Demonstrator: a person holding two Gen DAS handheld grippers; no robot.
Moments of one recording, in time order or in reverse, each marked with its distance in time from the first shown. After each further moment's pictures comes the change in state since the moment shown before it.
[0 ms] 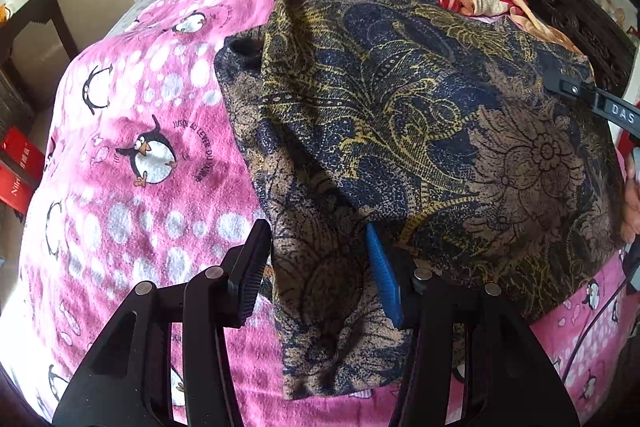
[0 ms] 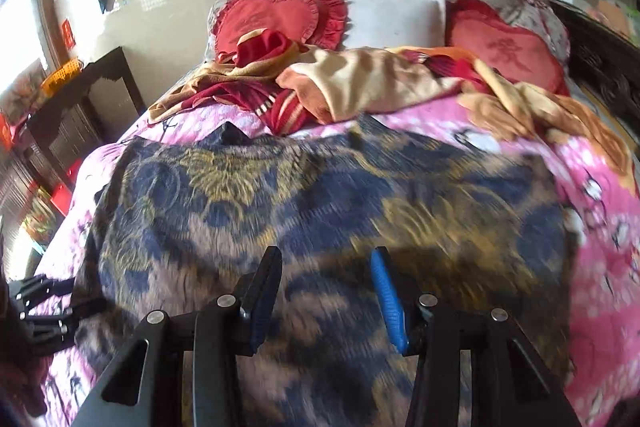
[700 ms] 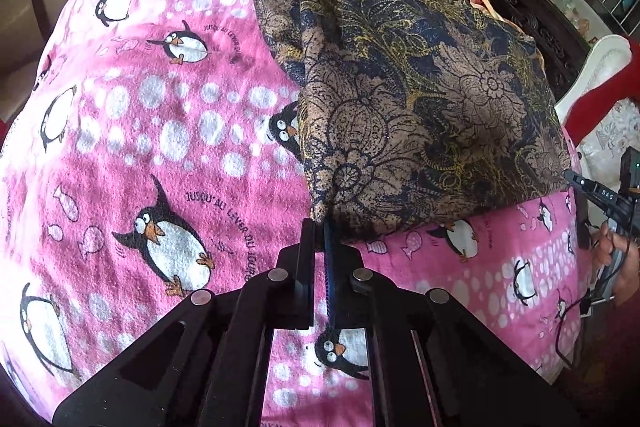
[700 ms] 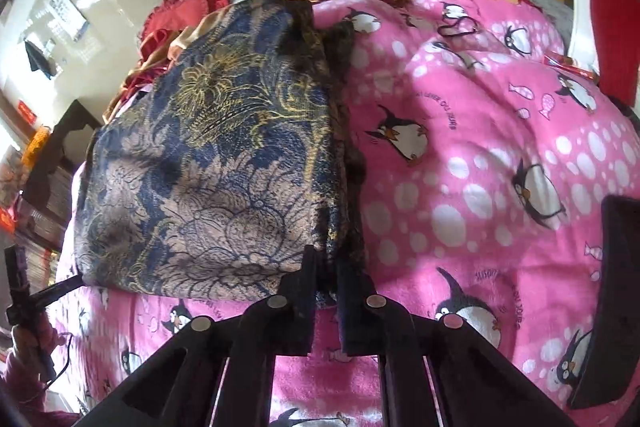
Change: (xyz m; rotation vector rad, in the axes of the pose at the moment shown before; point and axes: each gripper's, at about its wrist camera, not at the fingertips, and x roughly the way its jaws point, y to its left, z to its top) left arm -0.041 0.047 -0.065 -0.026 0.071 -0.221; right arm -0.102 -0.143 -0.155 0.367 0.122 0.005
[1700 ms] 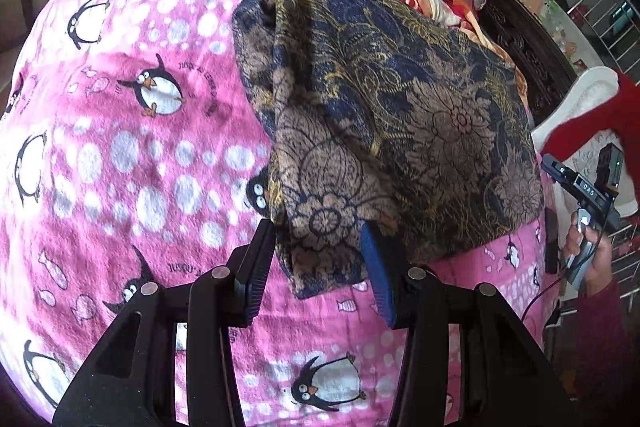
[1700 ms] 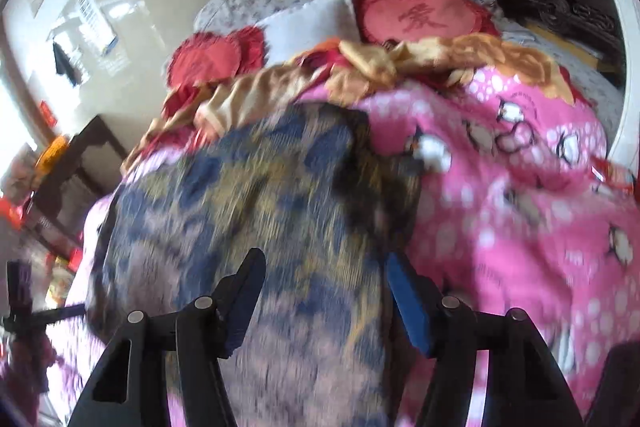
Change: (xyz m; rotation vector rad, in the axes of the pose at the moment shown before) left arm 0.007 -0.001 0.039 -0.047 0.013 -0.109; right arm 0.009 0.032 0.077 -0.114 -0.126 0.064
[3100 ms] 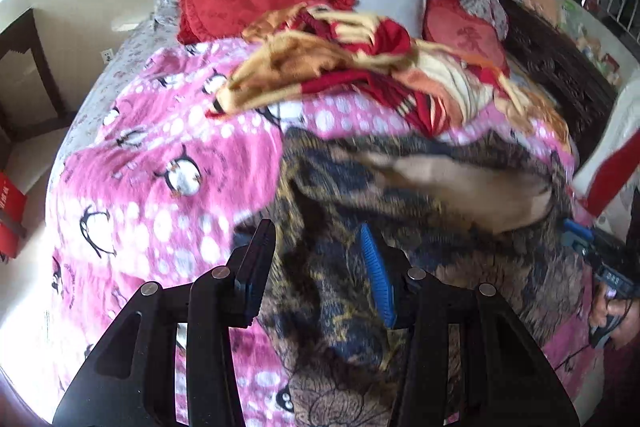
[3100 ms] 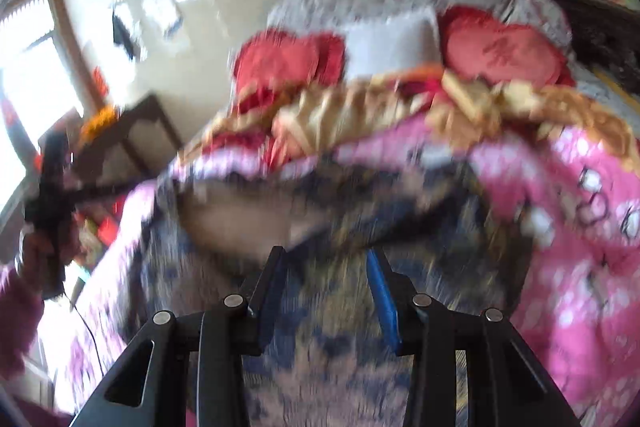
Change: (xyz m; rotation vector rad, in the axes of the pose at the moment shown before) left arm 0.005 -0.035 0.132 0.137 -0.158 0.213; right arm 0.032 0.066 0.030 -0.189 -0.008 0.155
